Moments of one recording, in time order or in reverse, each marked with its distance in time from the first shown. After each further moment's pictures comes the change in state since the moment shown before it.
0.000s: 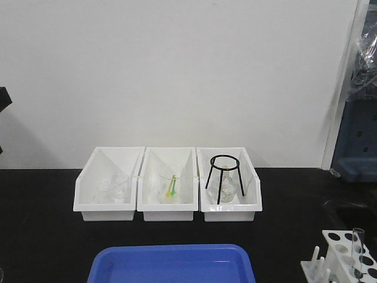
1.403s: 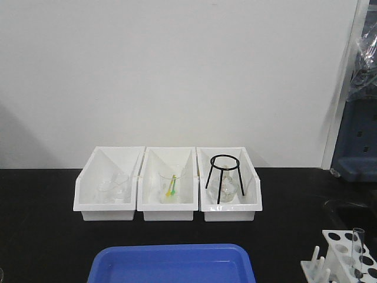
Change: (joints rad) left arm 0.165 -0.959 0.903 -0.607 0.276 0.676; right arm 0.000 0.000 0.000 0.000 0.001 0.001
